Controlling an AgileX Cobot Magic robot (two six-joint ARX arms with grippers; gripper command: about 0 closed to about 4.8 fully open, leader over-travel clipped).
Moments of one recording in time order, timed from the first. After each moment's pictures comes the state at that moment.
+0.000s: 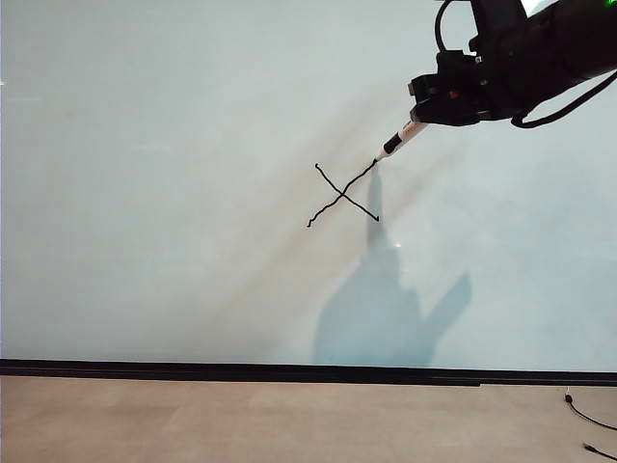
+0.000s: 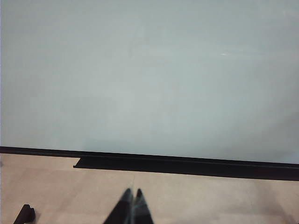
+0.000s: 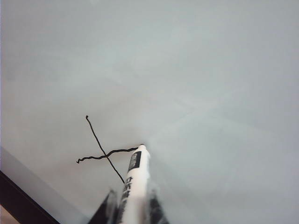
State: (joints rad) left arm 0.00 0.00 0.00 -0.08 0.00 -0.01; right arm 0.41 1.34 0.62 0.69 -0.08 -0.23
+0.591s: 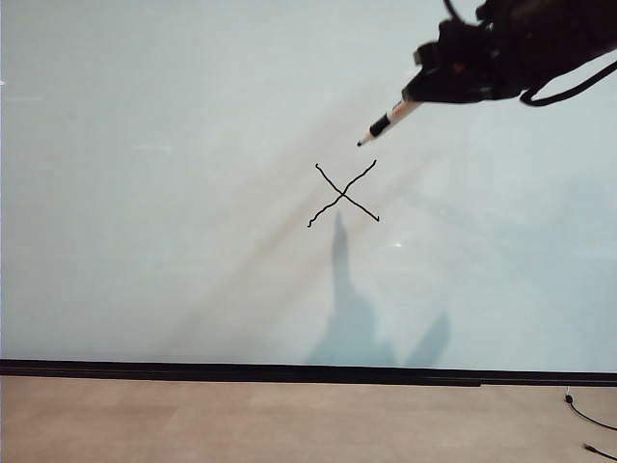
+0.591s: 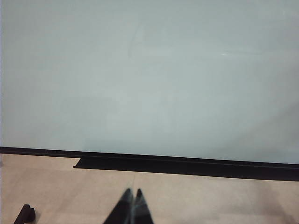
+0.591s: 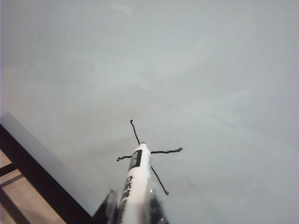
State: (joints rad) left arm 0.00 0.00 0.00 -0.08 0.00 -0.01; right arm 0.45 1.21 0.55 0.62 -0.14 -0.23
